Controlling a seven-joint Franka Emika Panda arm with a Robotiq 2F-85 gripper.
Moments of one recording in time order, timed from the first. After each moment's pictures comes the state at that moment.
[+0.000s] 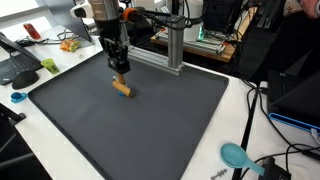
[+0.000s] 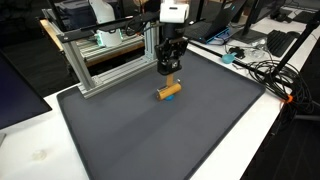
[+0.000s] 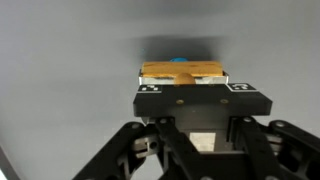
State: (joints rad) arm 0.00 0.32 -0.04 -1.99 -0.08 2.40 0.13
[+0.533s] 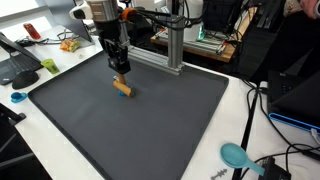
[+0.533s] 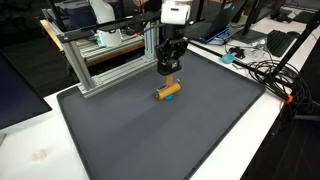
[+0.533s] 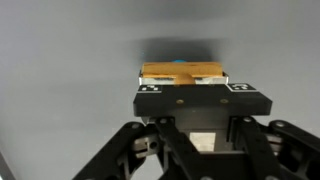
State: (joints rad) arm 0.00 0.34 -0.04 -1.97 -0.08 2.36 0.13
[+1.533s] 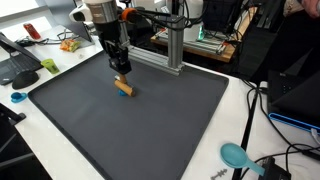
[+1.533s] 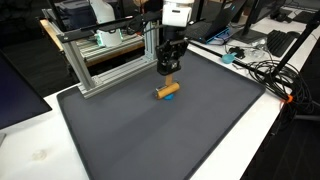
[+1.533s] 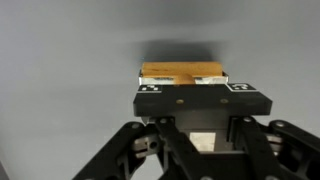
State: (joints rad) arm 0.00 0.35 -0.03 -1.94 -0.08 2.31 0.13
